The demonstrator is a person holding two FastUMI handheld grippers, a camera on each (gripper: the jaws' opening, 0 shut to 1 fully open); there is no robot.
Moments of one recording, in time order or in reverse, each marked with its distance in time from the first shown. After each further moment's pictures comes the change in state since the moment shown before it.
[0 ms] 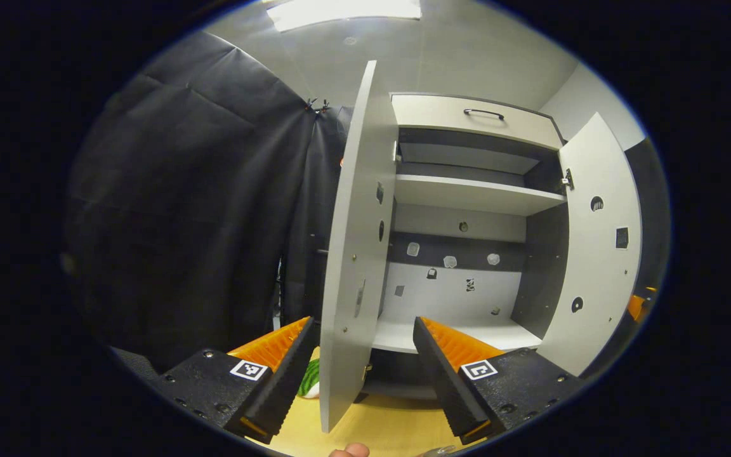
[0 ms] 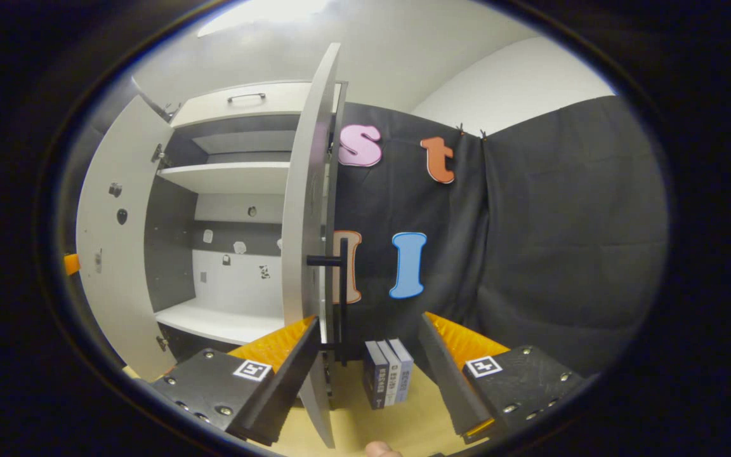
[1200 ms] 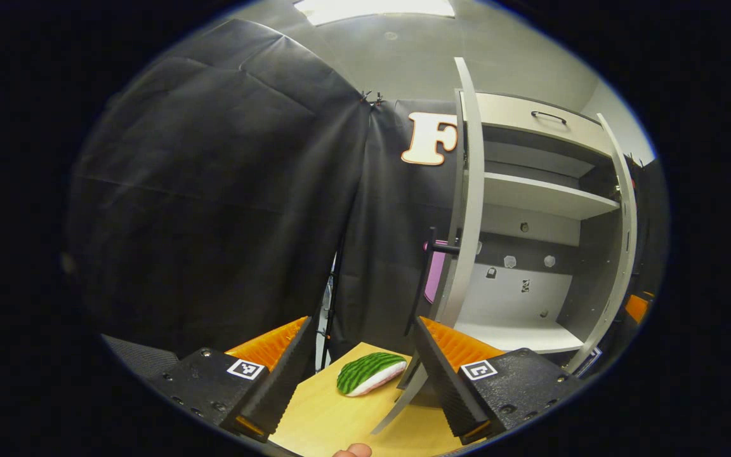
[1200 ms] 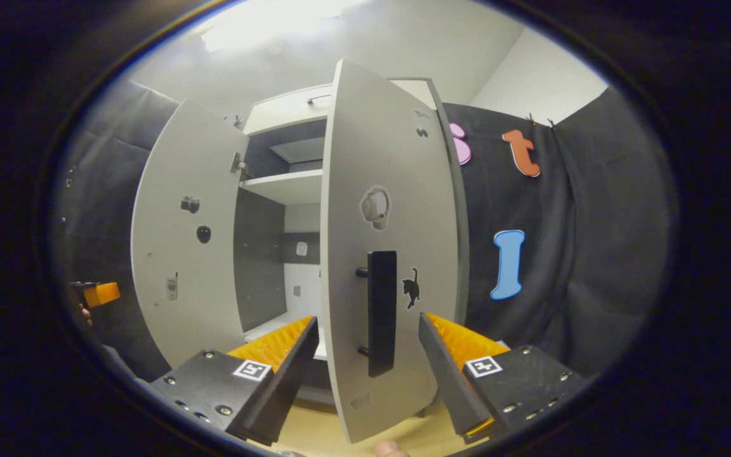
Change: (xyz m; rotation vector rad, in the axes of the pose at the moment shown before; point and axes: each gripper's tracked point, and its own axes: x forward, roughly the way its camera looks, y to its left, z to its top) left arm 0.009 0.103 -0.020 -0.056 0.051 0.189; right arm -0.001 0.180 0.006 0.078 -0.007 0.344
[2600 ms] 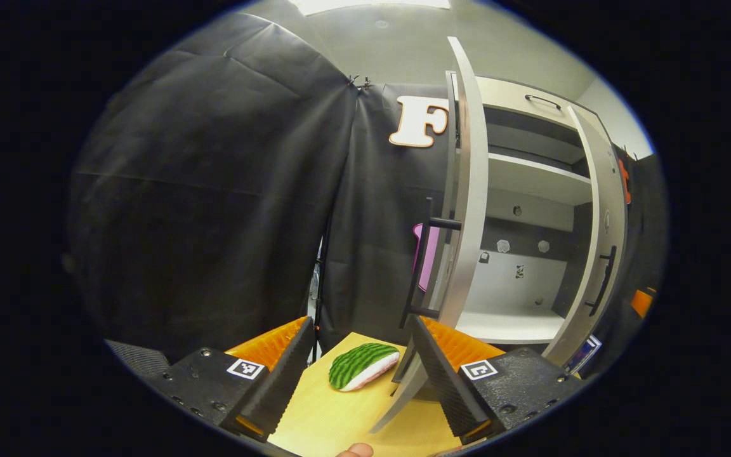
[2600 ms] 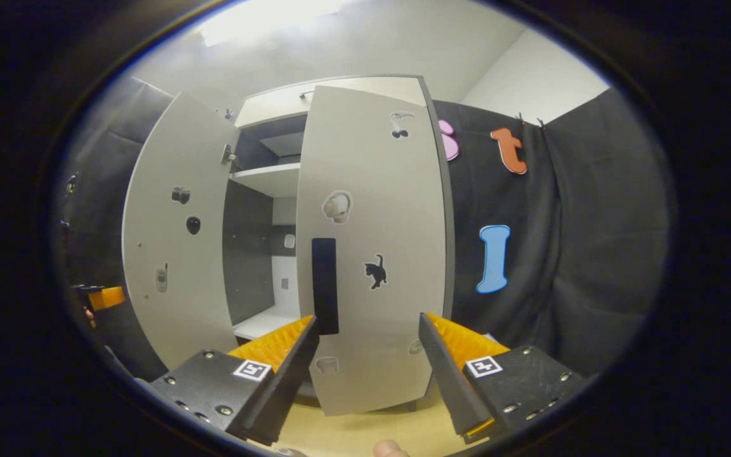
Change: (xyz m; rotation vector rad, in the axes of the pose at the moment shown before) left arm 0.020 -0.011 -0.023 0.027 0.059 -0.074; right arm -0.014 -0.014 -0.013 -0.006 0.026 -0.087
